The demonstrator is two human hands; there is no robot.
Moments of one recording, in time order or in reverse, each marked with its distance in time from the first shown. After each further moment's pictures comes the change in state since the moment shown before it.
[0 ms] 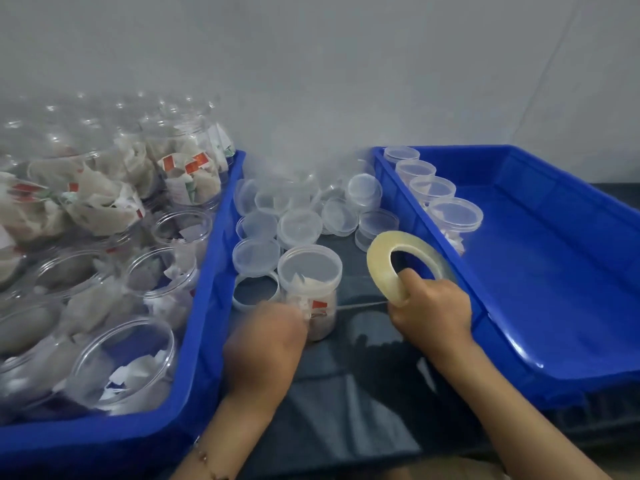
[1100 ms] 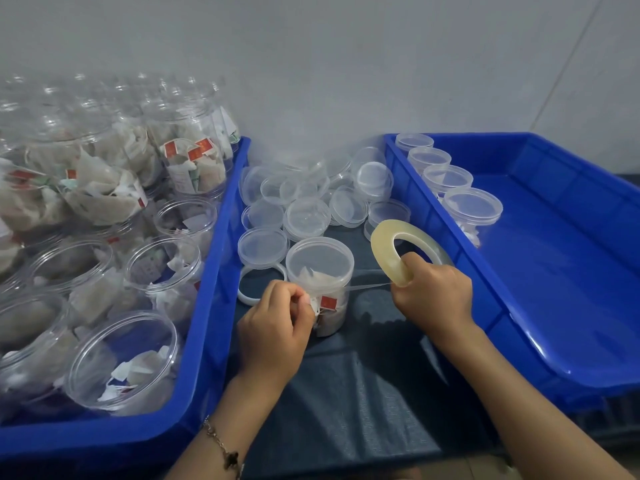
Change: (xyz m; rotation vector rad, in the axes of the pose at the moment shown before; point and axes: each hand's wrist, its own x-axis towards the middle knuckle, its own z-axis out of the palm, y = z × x) left_hand 0.013 -0.006 0.012 -0.091 -0.127 -0.068; right_hand 0.014 -0.003 0.018 0.046 -0.069 0.102
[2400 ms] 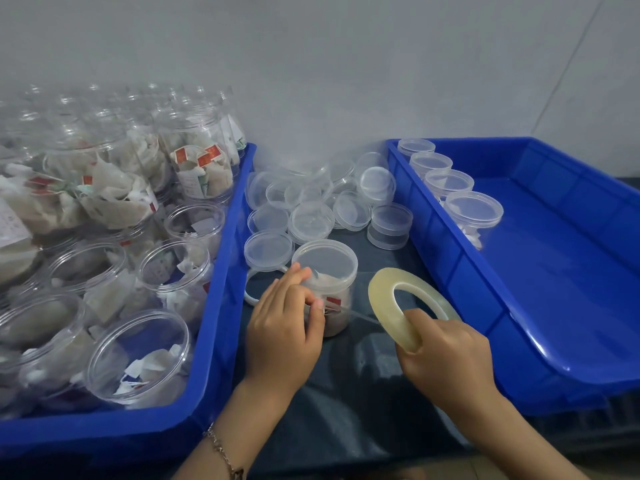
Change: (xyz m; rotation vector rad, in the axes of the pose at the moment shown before) left_hand -0.001 0.015 -0.012 0.079 -0.011 0.151; right_hand -0.065 -0.012 -0.036 0.041 -0.072 -0.128
